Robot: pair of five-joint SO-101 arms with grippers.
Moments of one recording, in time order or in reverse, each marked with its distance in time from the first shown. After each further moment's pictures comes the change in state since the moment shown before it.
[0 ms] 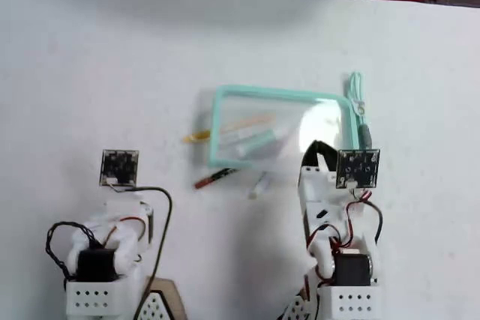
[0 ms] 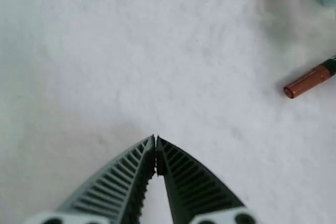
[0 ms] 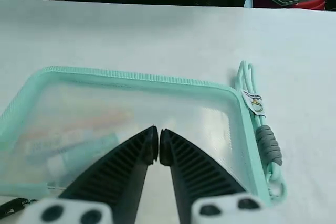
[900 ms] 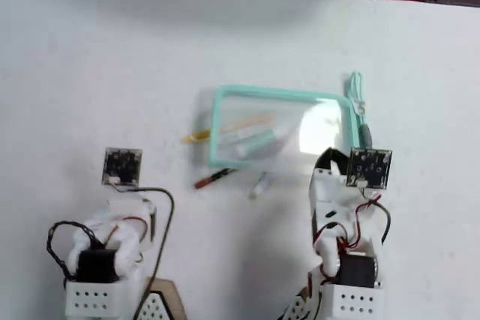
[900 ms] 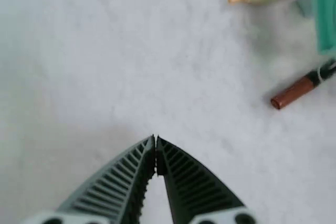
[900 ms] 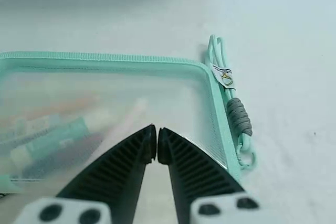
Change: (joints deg) left arm 1.7 0.0 -1.1 -2.2 0.4; right arm 5.7 0.0 0.0 4.1 0.0
